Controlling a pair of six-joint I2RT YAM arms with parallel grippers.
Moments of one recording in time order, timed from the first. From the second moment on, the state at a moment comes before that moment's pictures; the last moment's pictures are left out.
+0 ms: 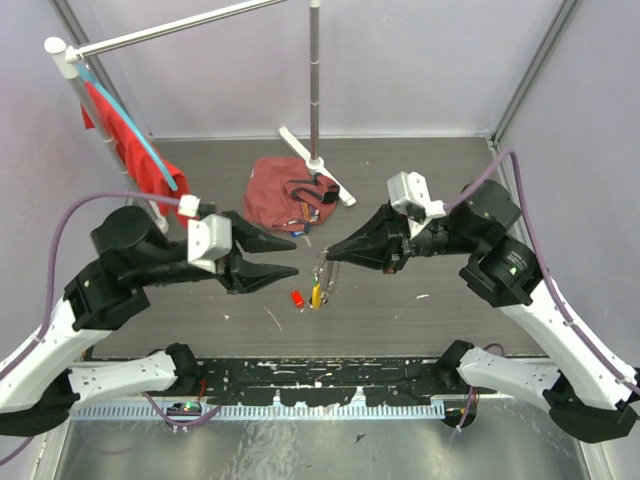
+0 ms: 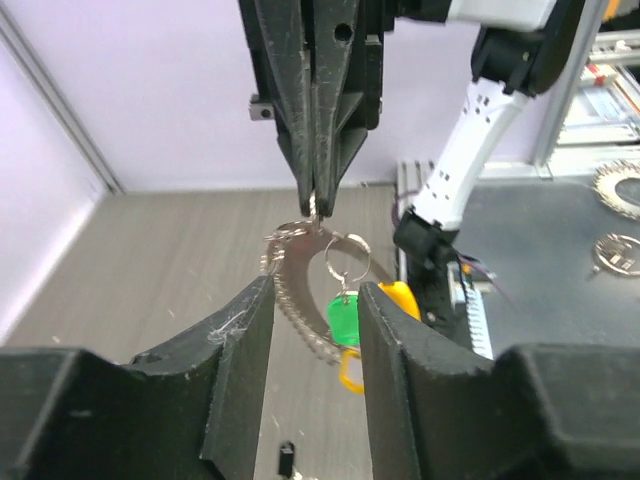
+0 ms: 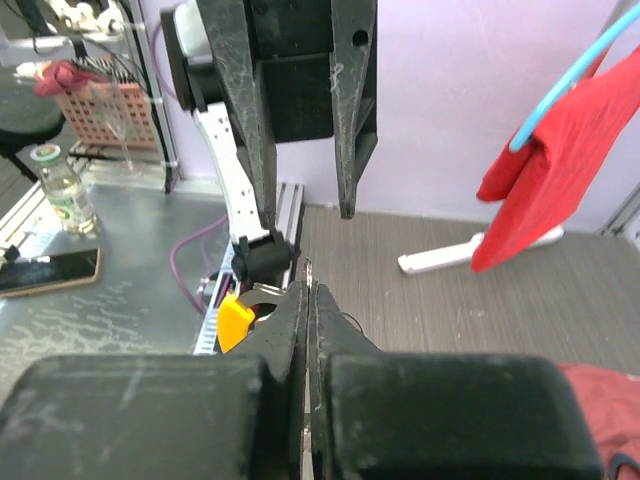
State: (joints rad) left arm -1.02 0.91 1.39 -0.48 0.47 0.12; right arm 0.77 0.97 1.35 -0.29 -0.87 0.00
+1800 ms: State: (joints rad) left arm -1.02 0.93 1.19 0.16 0.53 -0.01; right arm 0.77 0.92 1.20 0.26 -0.83 0.25
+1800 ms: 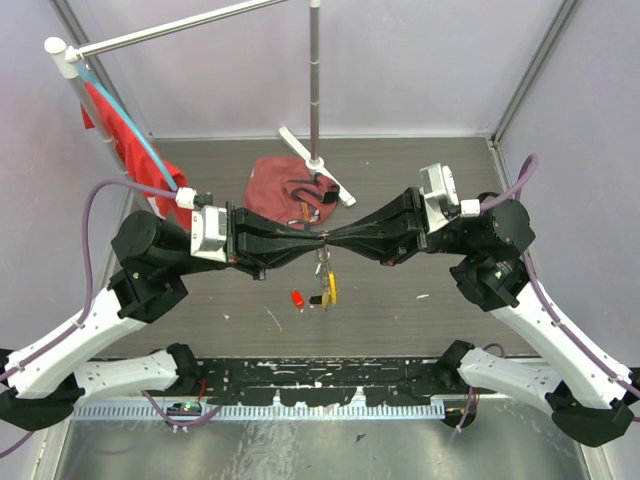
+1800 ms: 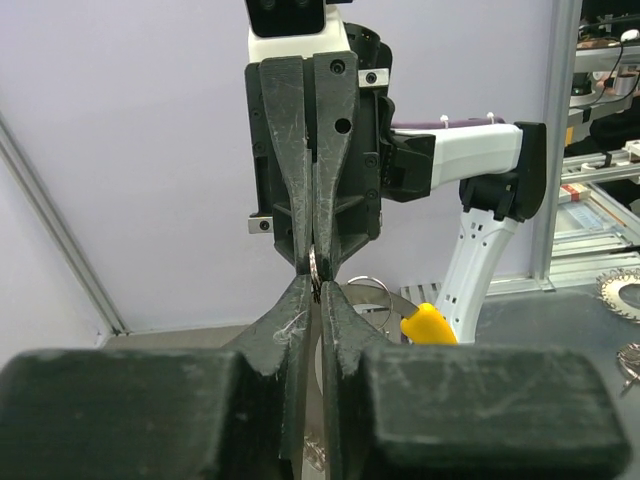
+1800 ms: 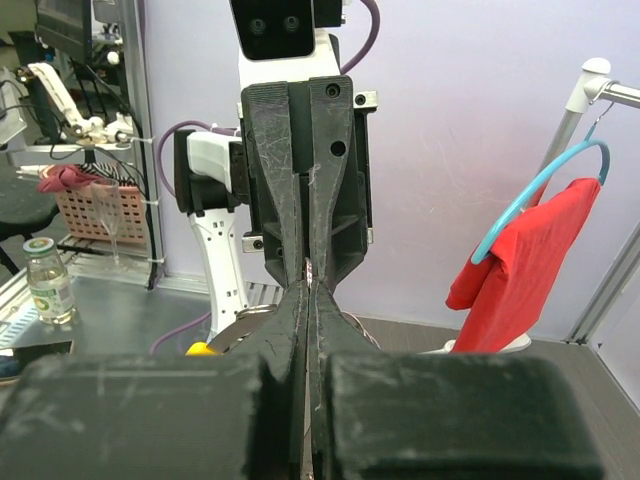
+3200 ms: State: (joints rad) left arm -1.02 1.16 1.67 -0.86 0.46 0.37; right arm 0.77 1.06 1.50 -0.55 -0.83 -0.20
